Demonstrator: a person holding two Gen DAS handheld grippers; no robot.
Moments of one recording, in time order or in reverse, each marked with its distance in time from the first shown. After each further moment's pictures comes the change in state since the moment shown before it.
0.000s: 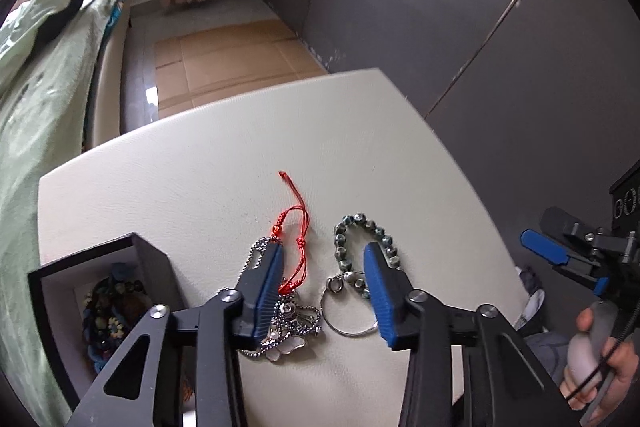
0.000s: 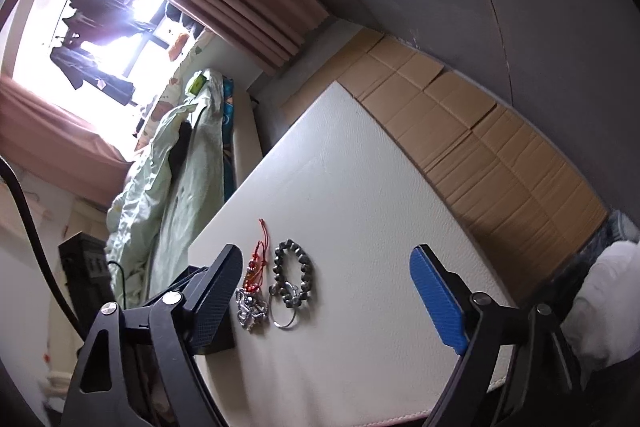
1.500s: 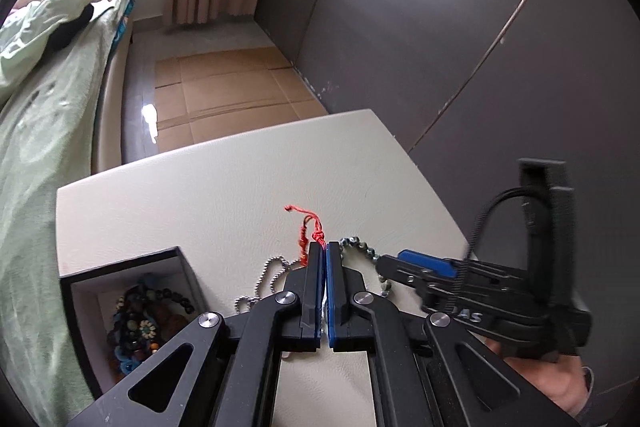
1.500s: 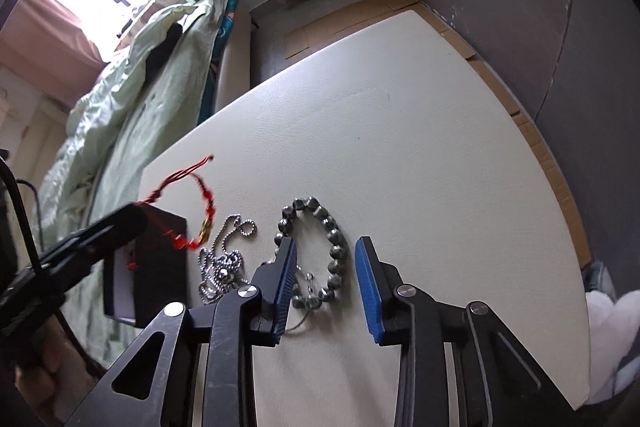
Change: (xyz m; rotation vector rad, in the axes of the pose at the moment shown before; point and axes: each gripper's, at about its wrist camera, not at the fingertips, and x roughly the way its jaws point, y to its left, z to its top) left arm -0.049 0.015 0.001 -0.034 -0.125 -0.061; right arm 0.100 0.066 -0.014 -0.281 0.204 -0.170
